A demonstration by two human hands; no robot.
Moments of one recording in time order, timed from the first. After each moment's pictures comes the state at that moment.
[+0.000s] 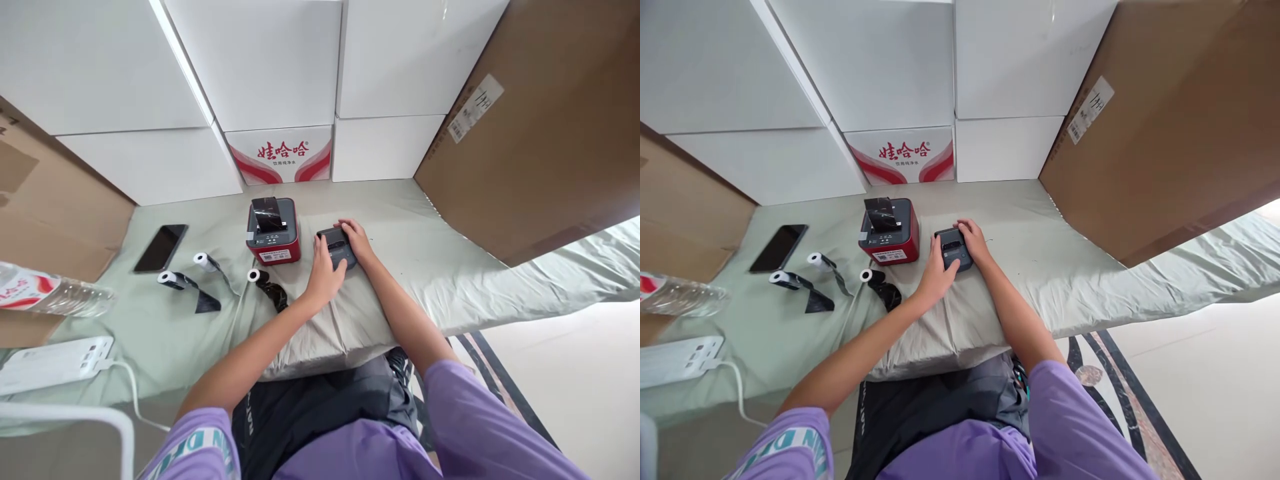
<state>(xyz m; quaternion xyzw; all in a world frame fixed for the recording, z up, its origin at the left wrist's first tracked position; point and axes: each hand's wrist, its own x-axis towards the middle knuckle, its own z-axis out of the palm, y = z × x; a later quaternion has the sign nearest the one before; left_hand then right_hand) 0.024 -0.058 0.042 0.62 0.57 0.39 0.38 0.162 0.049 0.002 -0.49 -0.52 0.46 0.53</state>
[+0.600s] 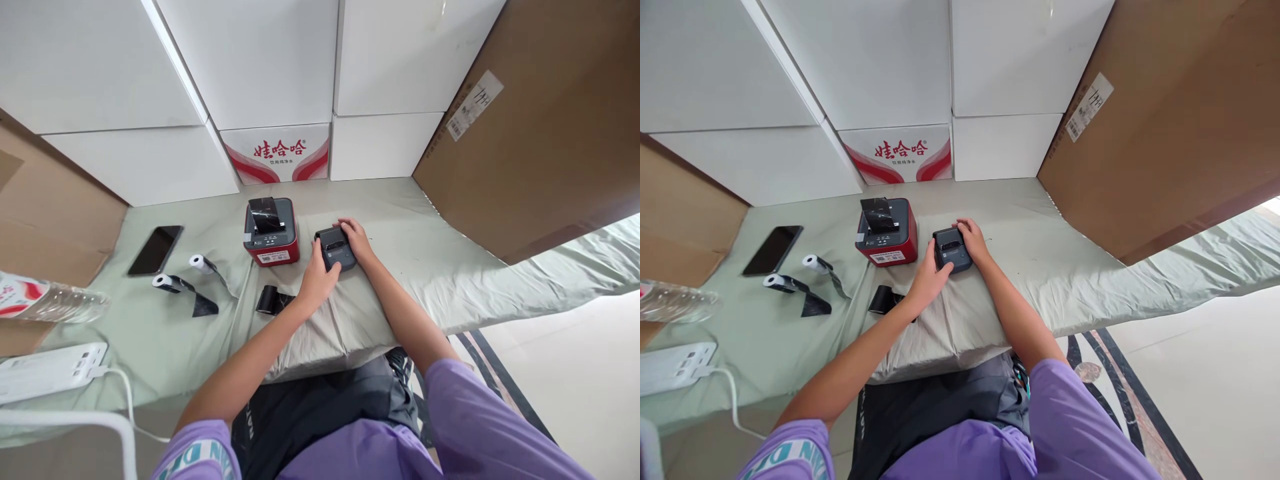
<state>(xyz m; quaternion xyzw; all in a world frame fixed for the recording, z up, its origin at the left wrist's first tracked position) 0.007 -0.066 0.050 0.59 0.59 0.35 0.42 0.160 0.047 0.005 -0.50 -0.51 0.46 0.53</state>
